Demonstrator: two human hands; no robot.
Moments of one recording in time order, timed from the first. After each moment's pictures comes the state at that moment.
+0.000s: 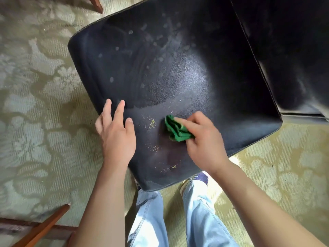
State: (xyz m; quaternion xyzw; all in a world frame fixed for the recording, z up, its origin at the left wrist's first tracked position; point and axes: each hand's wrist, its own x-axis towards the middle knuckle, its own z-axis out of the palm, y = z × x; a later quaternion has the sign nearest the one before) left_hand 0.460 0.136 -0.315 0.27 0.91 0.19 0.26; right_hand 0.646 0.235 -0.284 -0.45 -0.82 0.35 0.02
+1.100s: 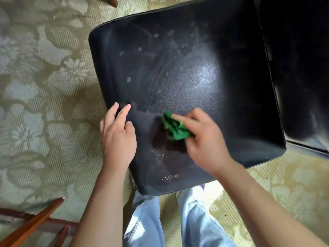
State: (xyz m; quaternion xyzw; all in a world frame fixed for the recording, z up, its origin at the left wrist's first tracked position) left_hand 0.430 0.137 -0.316 0.22 0.91 0.22 0.27; right_hand 0.597 0.263 -0.278 -0.37 -0.85 0.37 0.02
